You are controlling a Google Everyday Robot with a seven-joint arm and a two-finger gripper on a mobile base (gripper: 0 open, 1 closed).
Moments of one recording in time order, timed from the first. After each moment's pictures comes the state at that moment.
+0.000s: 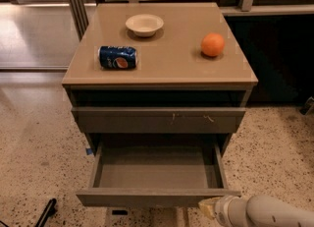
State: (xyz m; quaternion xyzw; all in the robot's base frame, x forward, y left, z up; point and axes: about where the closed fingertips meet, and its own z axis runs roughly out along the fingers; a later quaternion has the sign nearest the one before) arm 0.402 -0.172 0.420 -0.22 0.92 0.20 0.27
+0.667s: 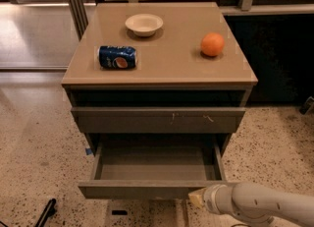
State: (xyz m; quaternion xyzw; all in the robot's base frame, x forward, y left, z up) arm 0.446 -0.148 0.411 -0.23 0.91 0.20 0.28
